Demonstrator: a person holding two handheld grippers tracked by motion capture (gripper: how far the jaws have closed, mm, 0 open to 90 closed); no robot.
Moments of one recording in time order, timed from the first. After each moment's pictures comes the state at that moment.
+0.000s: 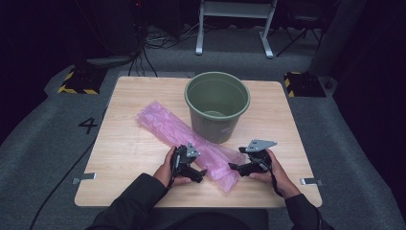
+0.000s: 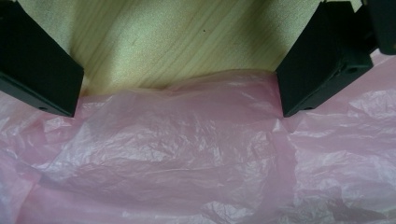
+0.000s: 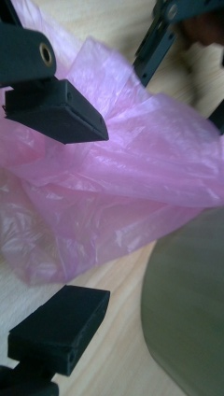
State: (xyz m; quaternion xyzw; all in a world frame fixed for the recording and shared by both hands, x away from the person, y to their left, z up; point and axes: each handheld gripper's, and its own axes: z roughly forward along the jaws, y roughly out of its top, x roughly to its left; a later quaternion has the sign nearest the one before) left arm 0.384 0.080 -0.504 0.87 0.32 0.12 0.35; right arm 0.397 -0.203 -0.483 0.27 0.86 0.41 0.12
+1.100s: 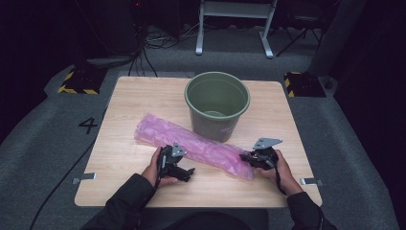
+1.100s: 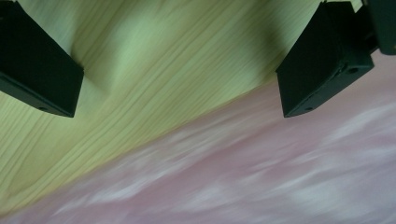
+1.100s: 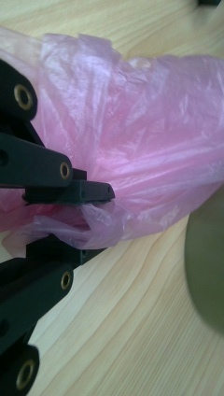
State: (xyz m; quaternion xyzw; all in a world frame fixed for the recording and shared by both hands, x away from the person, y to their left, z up) left arm 0.380 0.127 -0.504 0.86 0.36 0.14 0.34; right arm 0.415 -0.236 -0.497 0.30 0.86 0.38 0.13
